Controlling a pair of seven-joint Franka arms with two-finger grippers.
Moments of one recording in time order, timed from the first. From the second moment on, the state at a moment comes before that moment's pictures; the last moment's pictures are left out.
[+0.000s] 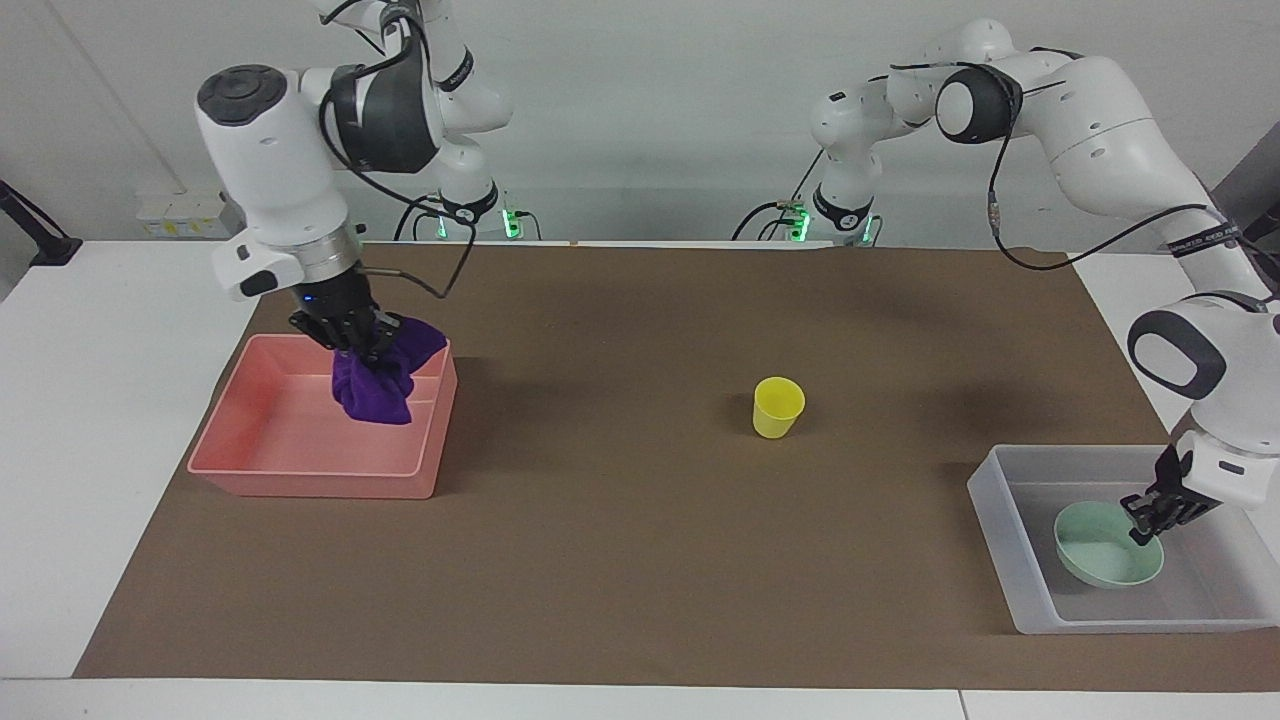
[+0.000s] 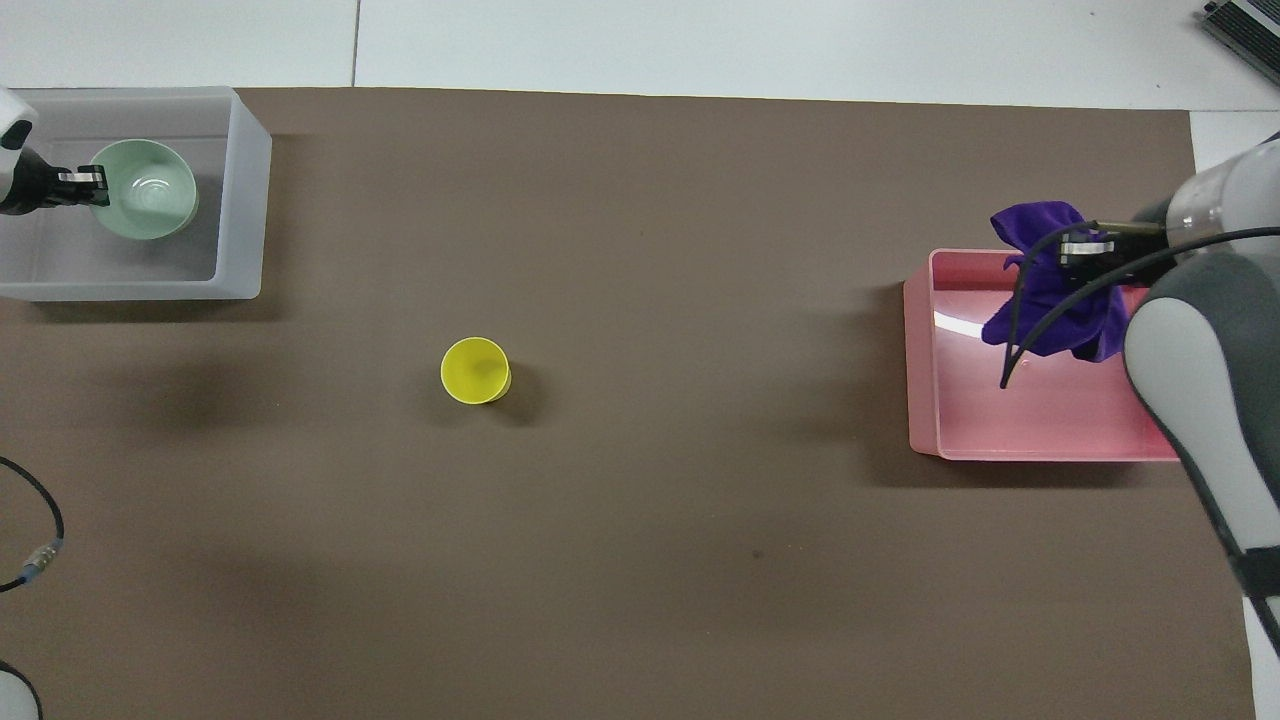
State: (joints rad) left arm 0.26 0.68 -0.03 -1.35 -0.02 2.27 0.14; right arm 0.01 0.11 -0.07 -1.73 -0.03 1.93 0.08
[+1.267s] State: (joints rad) left arm 0.09 0.39 -0.06 -1.45 -0.02 2.07 0.22; right arm -0.12 0.16 -0.07 -2.13 -0.03 2.38 -0.05
